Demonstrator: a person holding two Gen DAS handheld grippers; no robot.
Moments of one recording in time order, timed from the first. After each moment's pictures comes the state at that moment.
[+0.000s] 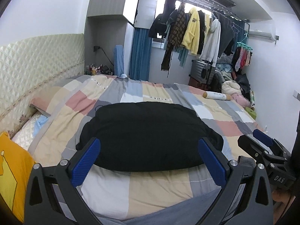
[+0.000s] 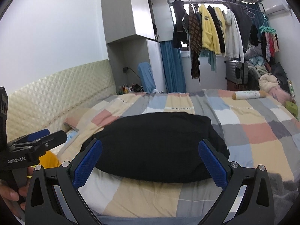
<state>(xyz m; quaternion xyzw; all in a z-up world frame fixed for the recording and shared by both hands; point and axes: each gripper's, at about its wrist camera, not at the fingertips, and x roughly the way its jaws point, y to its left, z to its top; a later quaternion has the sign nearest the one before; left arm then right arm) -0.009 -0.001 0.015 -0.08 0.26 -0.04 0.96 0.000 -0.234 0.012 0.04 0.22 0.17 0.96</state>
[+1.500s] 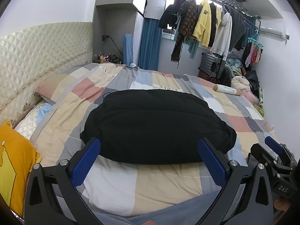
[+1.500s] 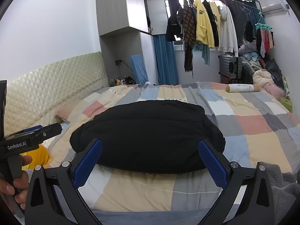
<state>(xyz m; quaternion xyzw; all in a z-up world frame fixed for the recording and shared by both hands) 0.009 0.017 -0.010 -0.08 0.30 -0.01 0.95 0.000 -0.237 -0.012 0.03 0.24 0.15 0.96</state>
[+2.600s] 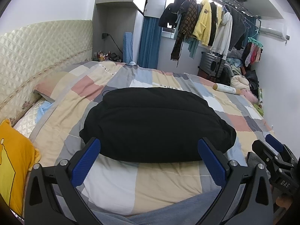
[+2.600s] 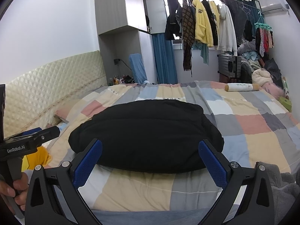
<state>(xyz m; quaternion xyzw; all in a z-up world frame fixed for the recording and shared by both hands) 0.006 0.016 -0.016 -0.08 0.30 -0.01 0.95 0.003 -0.239 -0.010 0.02 0.24 0.14 0.96</state>
